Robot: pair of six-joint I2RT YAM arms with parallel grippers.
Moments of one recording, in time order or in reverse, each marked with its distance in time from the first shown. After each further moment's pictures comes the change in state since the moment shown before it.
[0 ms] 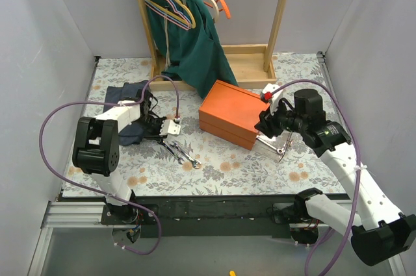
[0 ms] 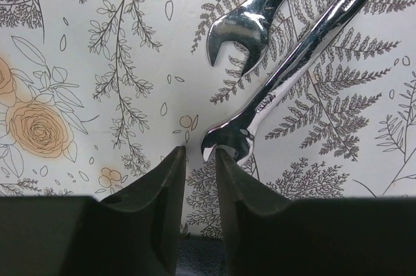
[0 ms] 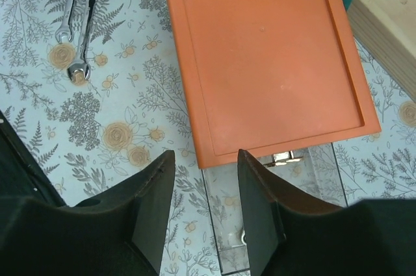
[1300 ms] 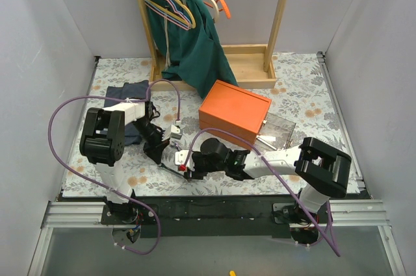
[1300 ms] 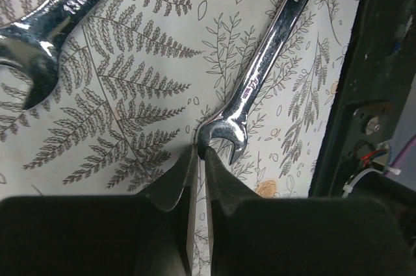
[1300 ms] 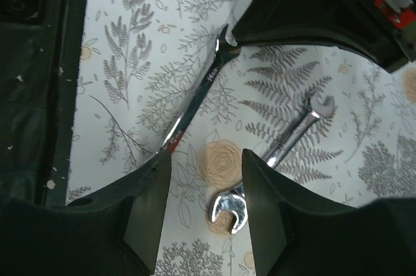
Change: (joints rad) left arm -0.013 0.116 0.024 -0.369 0.090 -0.264; right arm 0.807 0.678 -0.194 0.946 0.228 -0.113
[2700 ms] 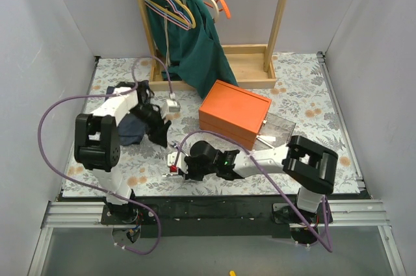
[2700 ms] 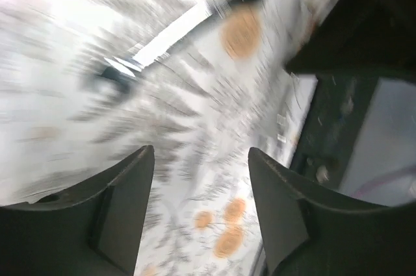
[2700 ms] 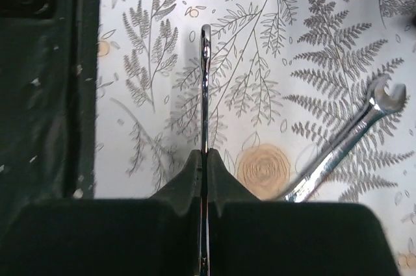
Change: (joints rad) left arm 0.027 -0.045 0.129 -0.074 0.151 -0.228; right arm 0.043 0.158 0.113 -0.079 0.014 0.100
